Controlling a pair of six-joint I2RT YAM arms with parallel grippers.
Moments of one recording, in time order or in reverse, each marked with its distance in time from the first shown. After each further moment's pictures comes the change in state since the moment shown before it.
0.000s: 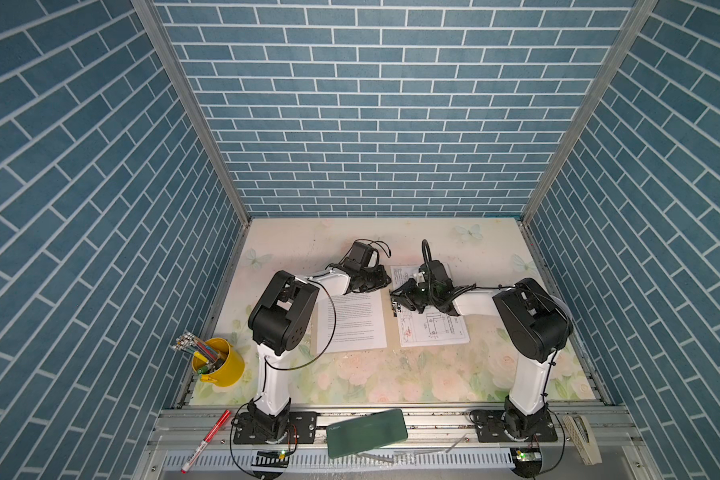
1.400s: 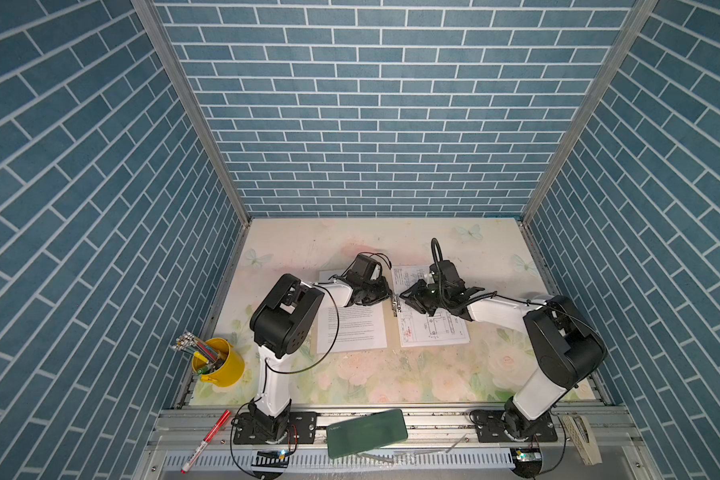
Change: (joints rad) left arm -0.048 0.003 -0.130 0.125 -0.019 -0.129; right arm 0.002 -0.221 -0.074 -0.192 0.063 -0.009
